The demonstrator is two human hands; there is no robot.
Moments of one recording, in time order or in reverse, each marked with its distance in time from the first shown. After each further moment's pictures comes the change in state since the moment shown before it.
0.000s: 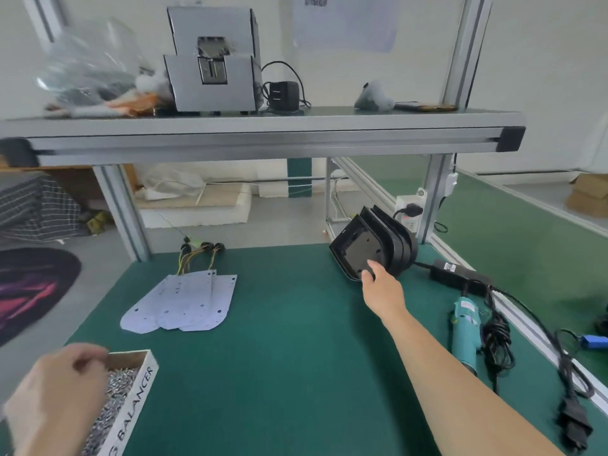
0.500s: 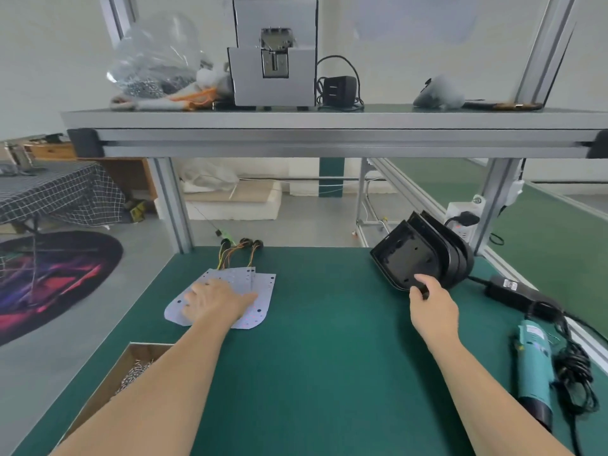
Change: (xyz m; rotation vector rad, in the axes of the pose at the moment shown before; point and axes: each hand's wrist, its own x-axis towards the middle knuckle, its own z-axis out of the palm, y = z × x) left_hand 0.054 0.090 0.119 0.550 -0.345 -0.111; right_hand -0.005 0.008 0.017 0.083 0.177 -0.039
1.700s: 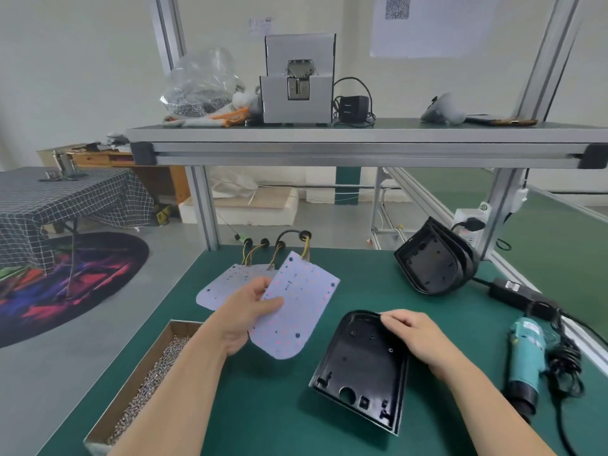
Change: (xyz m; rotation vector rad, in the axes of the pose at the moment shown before) left_hand -0.095 -0.041 -0.040 -1.187 -0.638 0.417; right_hand -0.067 -0.012 -0.018 0.209 -0.557 -0.088
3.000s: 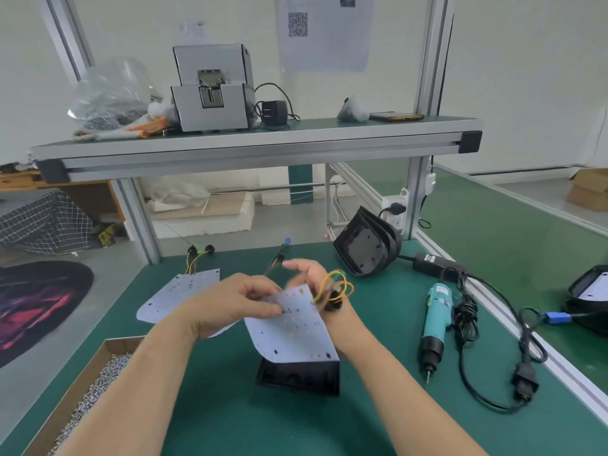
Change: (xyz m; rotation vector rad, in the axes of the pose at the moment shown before) left_hand -0.026 0.053 0.087 0.607 -0.467 0.151; right_hand -0.066 -0.085 0.016 0.380 -0.144 -0.465
